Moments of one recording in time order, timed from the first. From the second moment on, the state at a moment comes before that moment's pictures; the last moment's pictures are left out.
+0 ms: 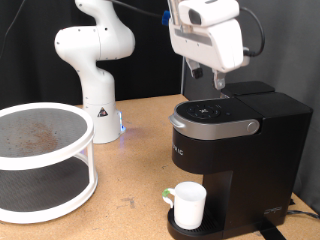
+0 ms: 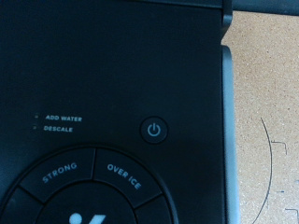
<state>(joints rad) 0.04 -0.13 0.10 -2.10 0.28 2.07 -0.81</state>
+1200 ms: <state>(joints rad) 0.04 -0.12 0.12 -2.23 0.29 2.20 -0.83</state>
